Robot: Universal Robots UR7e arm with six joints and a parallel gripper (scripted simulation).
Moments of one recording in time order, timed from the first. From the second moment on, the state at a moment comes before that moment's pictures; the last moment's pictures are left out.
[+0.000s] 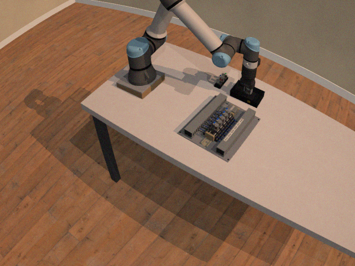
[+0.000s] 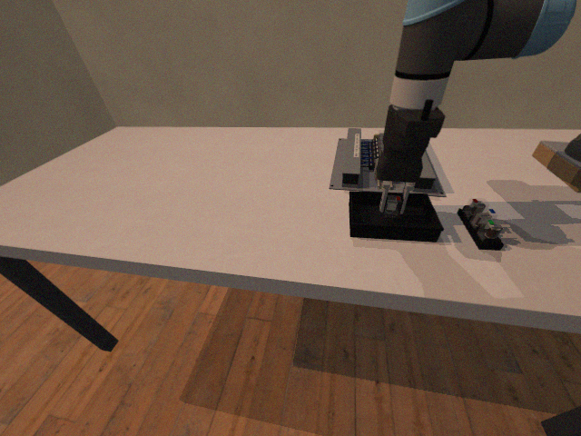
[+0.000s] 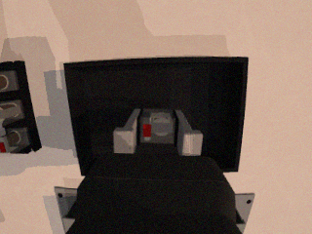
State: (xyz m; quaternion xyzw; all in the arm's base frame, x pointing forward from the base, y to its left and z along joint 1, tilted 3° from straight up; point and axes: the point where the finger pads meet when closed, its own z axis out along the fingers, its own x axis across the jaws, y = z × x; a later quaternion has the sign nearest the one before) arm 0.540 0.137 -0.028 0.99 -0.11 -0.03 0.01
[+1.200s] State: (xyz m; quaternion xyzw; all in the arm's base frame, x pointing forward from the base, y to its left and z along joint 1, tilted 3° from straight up) arm 0.540 0.137 -0.030 0.99 -0.11 -0.03 0.01
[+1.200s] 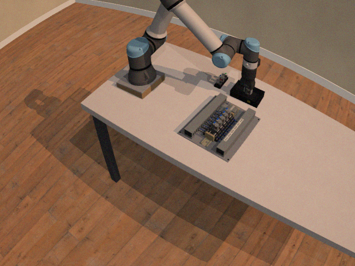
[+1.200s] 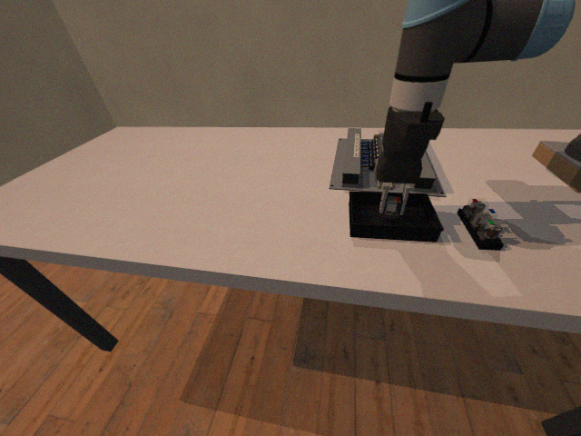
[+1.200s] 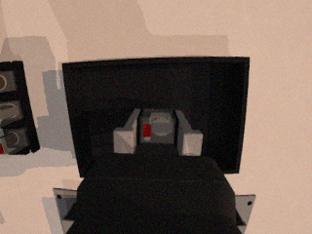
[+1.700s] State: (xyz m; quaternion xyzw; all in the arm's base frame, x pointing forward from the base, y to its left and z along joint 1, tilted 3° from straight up) arm 0.540 0.137 -0.034 0.99 -0.11 -0.03 0.01
